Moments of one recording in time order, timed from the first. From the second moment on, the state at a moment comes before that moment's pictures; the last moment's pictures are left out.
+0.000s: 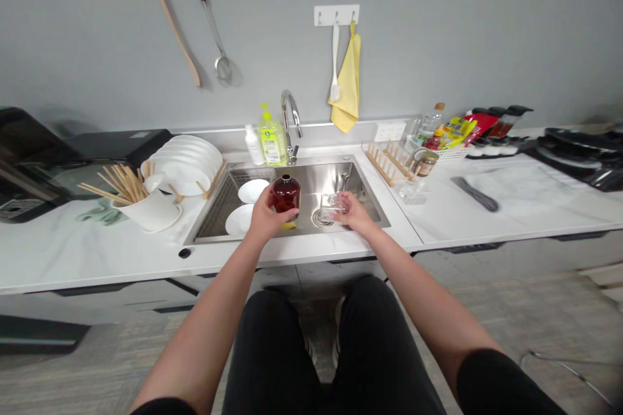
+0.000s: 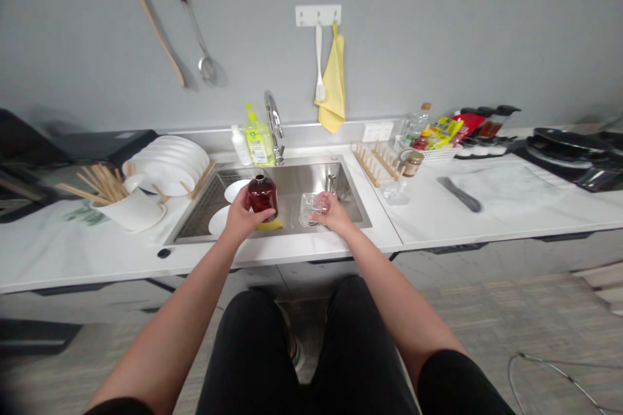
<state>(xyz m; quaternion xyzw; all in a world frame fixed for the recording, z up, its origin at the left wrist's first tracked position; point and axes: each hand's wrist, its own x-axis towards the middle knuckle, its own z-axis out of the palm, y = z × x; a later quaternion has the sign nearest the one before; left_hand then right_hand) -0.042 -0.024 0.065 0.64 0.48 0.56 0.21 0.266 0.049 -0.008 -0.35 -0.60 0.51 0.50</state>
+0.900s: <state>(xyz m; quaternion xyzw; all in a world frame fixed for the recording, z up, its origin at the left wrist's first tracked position) -0.044 0.053 -0.004 0.73 0.54 0.42 0.11 0.264 0.122 -0.041 -0.37 -0.68 0.47 0.43</state>
